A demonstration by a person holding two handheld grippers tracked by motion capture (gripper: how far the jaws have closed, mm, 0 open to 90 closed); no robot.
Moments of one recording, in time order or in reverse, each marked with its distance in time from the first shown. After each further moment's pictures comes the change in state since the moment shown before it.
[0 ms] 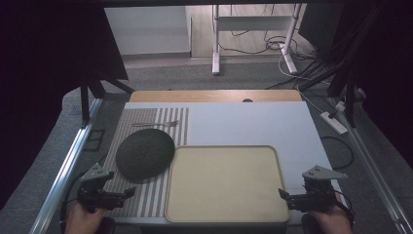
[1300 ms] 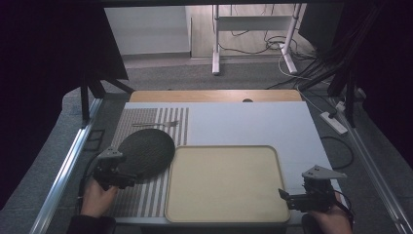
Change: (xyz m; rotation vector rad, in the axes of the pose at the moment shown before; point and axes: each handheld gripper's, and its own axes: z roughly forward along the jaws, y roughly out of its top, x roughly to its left) left arm 0.027 0.039 0.048 0.003 -0.045 0.042; right arm 0.000 0.000 0.001 0.012 -0.004 0.002
